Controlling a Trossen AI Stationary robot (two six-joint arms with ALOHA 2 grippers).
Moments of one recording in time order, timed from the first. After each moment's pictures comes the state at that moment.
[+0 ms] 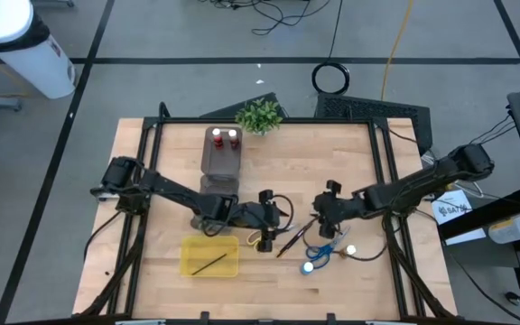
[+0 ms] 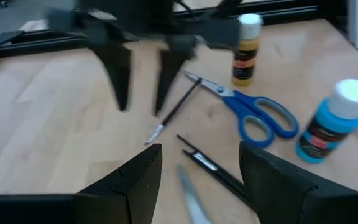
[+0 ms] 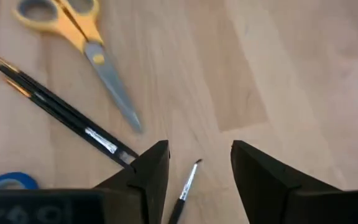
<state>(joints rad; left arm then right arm) -0.21 1.86 1.17 0.21 -0.20 0.01 0.28 1.25 0.57 -0.25 0.34 0.37</state>
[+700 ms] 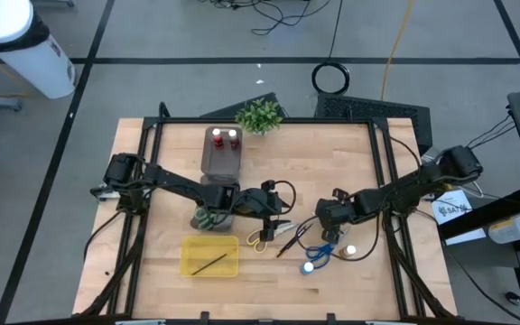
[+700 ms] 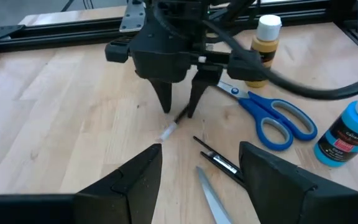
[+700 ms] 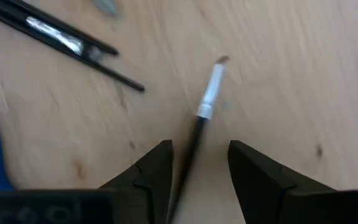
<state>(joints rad) -0.14 1.86 1.17 0.21 -0.10 0.02 0.28 1.40 0.57 -0.41 0.16 0.60</state>
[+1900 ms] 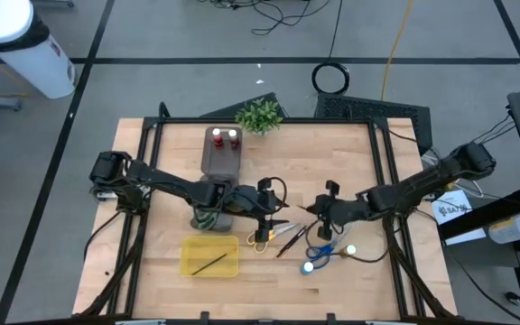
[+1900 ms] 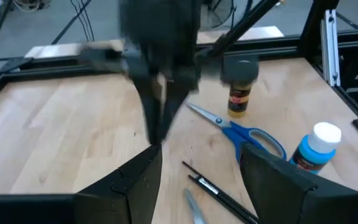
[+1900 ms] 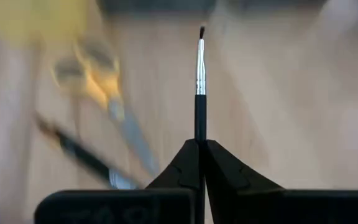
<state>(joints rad) -0.16 1.75 1.17 0.18 -0.10 0.02 0.34 1.19 0.57 -0.12 0.43 0.37</state>
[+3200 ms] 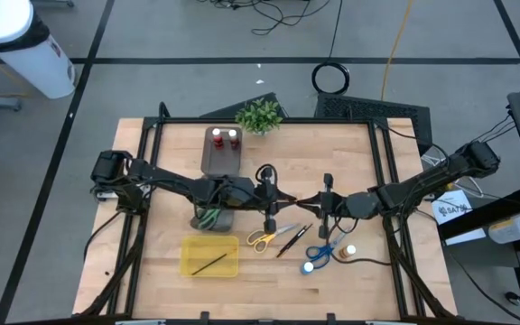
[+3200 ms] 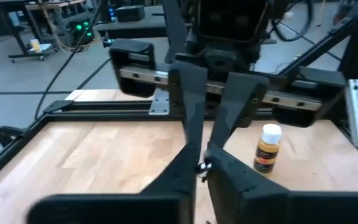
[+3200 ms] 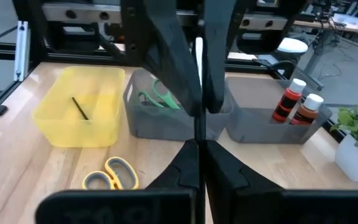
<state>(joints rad) -0.13 1.75 1.17 0.39 -0.17 0.01 0.36 1.11 0.57 0.26 0.49 0.04</state>
